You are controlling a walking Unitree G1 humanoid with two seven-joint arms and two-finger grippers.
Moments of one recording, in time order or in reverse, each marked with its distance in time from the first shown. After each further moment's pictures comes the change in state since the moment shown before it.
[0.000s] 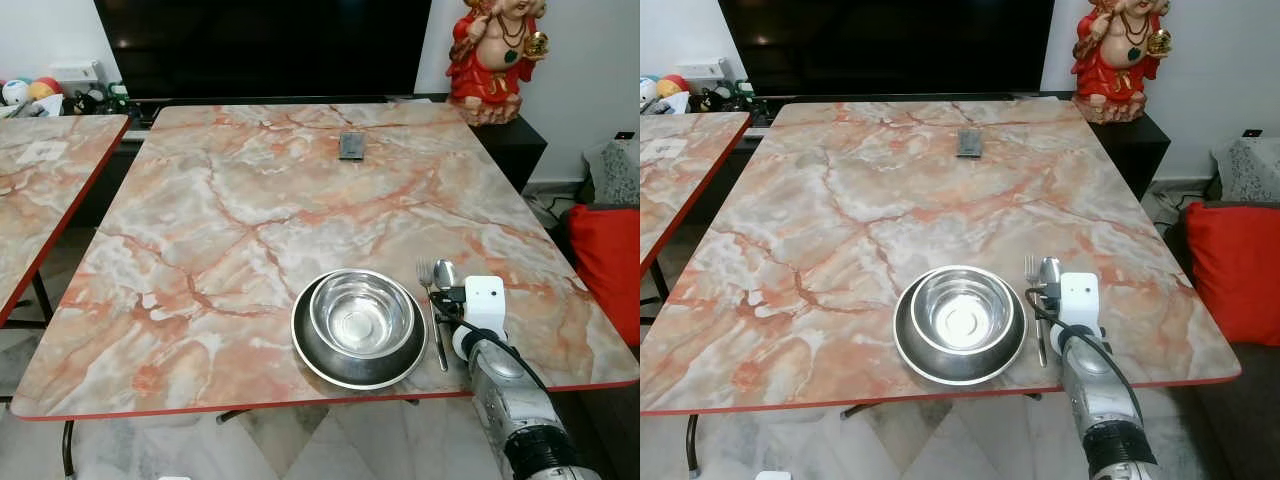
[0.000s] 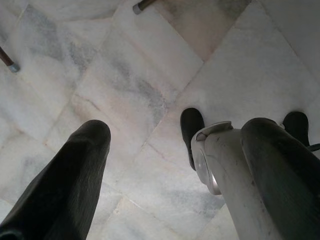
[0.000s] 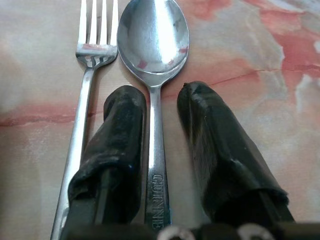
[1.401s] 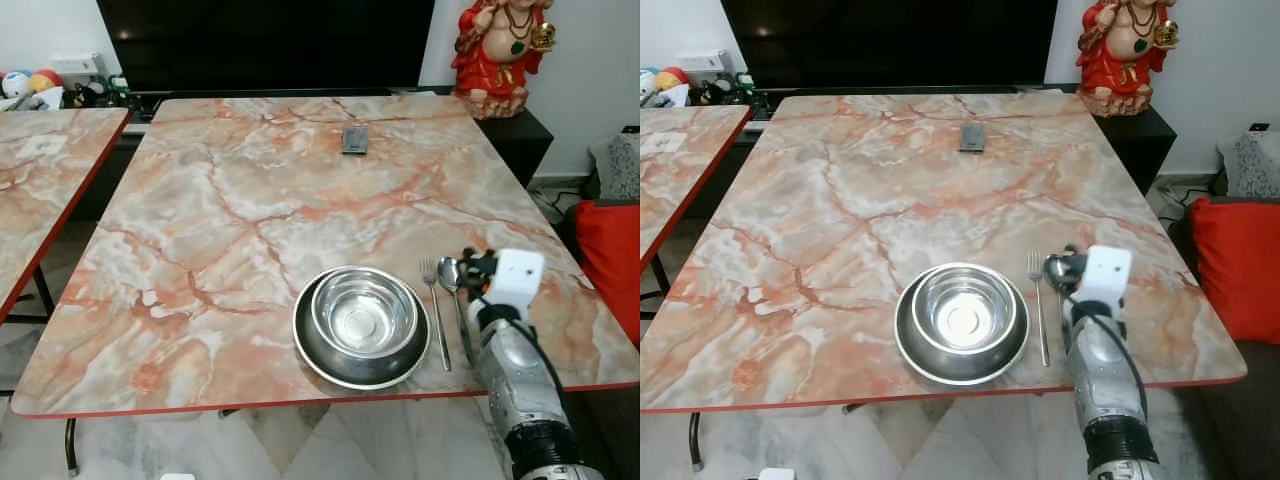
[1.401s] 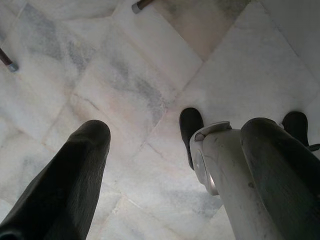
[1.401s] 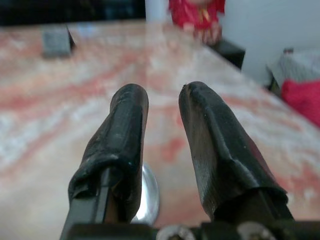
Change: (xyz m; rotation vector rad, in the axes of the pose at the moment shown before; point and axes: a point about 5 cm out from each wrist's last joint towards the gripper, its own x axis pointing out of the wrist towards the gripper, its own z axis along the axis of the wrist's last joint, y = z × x) left arm 0.001 -0.004 0.003 0.000 -0.014 0.000; right arm -0.014 -0.008 0.063 0.123 -0.452 -0.079
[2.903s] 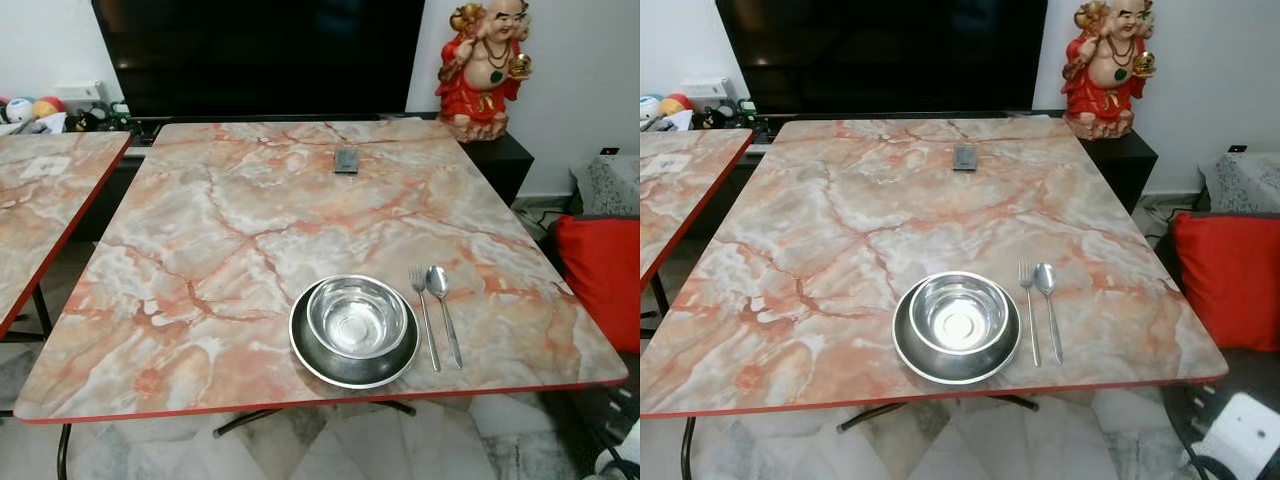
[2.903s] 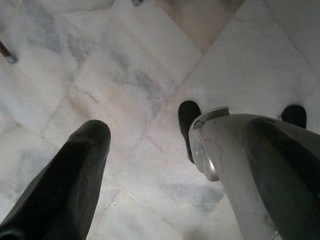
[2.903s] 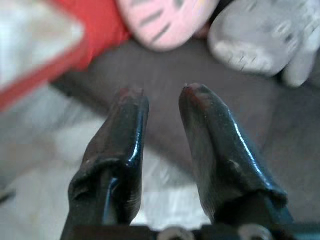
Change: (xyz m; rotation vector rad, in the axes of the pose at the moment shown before) left arm -0.009 0.004 -0.027 -0.011 0.067 0.006; right arm -0.161 -0.104 -0.055 -0.156 0.509 -0.853
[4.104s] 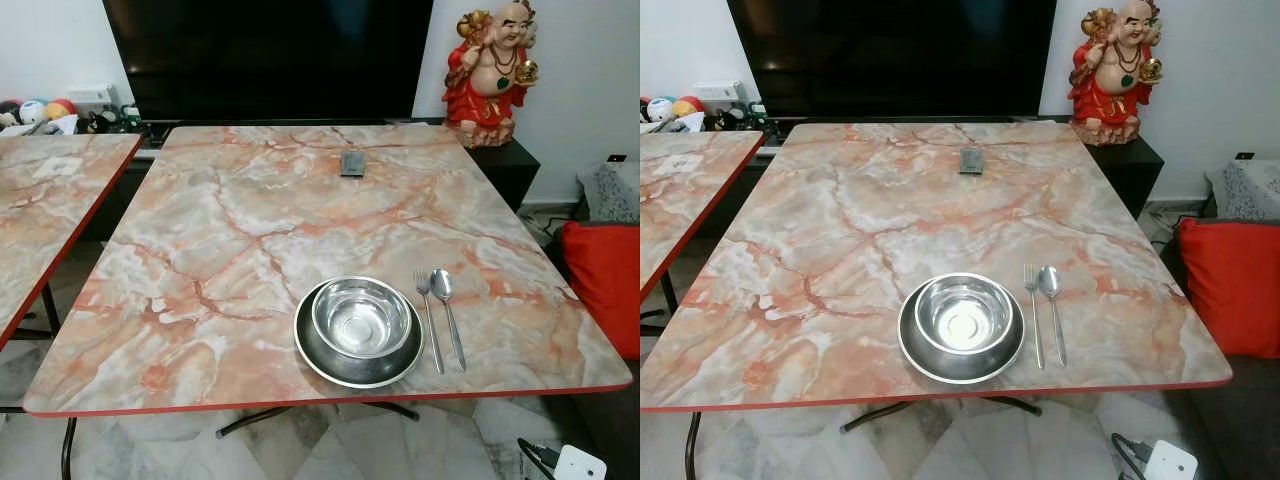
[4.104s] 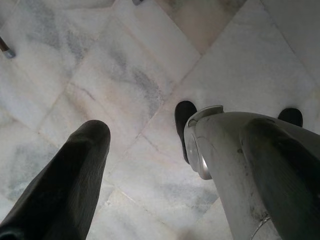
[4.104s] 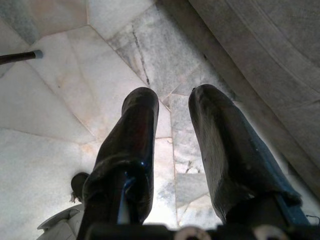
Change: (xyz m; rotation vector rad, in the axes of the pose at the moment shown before) left arm -0.001 -0.009 -0.005 -0.015 -0.003 0.003; right arm 0.019 0.020 -0.091 -0.178 0.400 0.177
